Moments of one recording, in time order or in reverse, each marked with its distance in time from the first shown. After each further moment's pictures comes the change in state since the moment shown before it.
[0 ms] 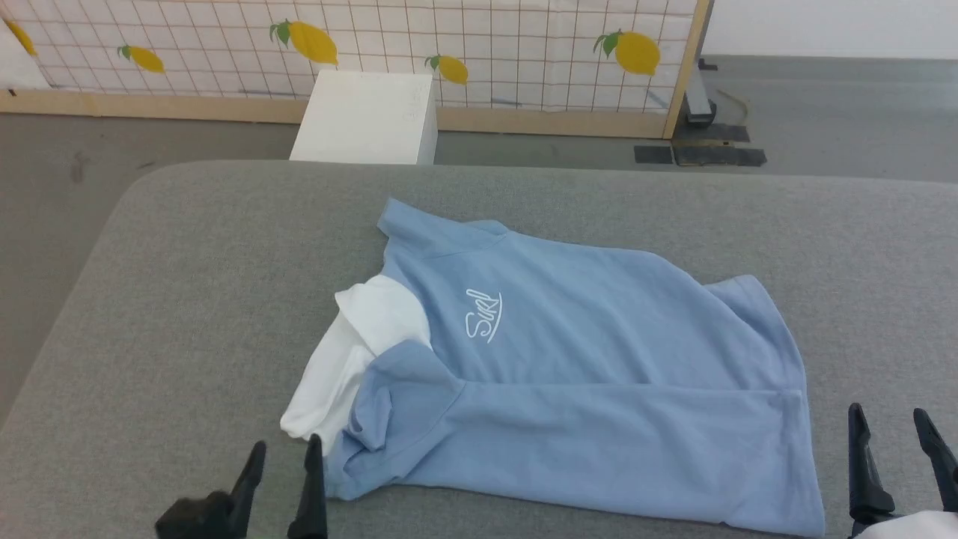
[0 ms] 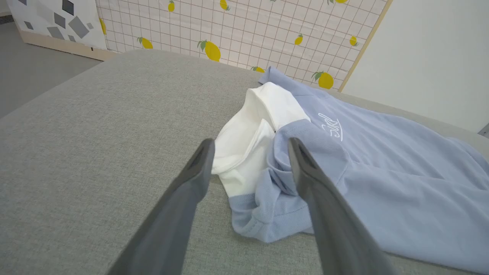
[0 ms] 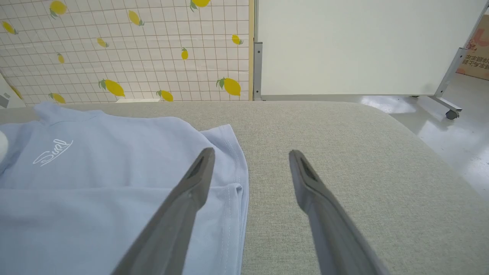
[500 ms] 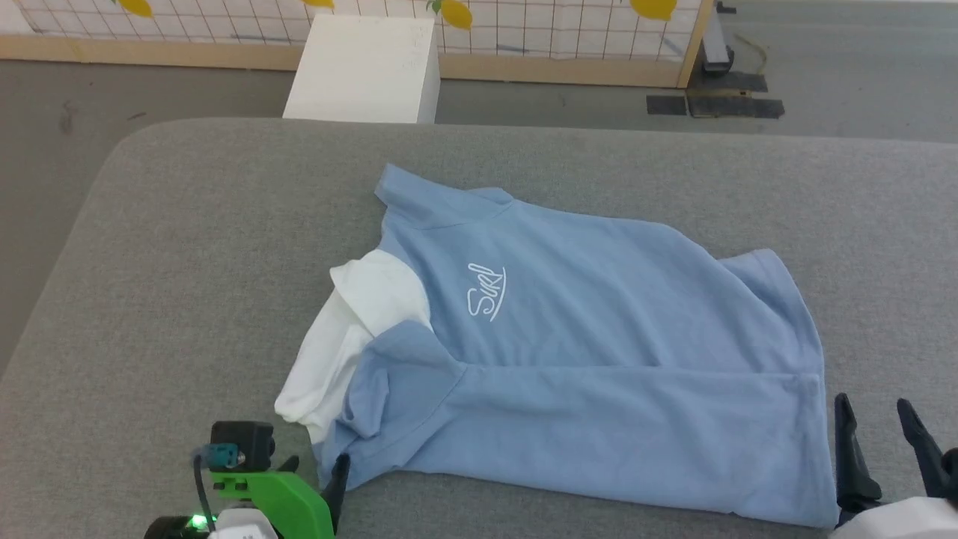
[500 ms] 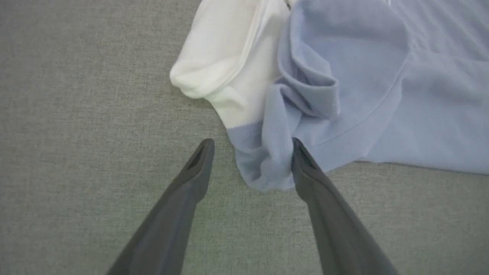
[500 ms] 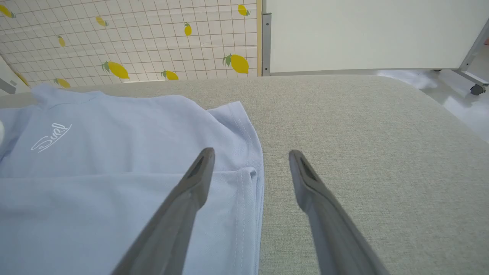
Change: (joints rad) left arm -0.156 0.109 -0.073 0.049 -0.044 -0.015 0.563; right arm -0.029 0.001 0.019 0.023 0.037 0.000 0.017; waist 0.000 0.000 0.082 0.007
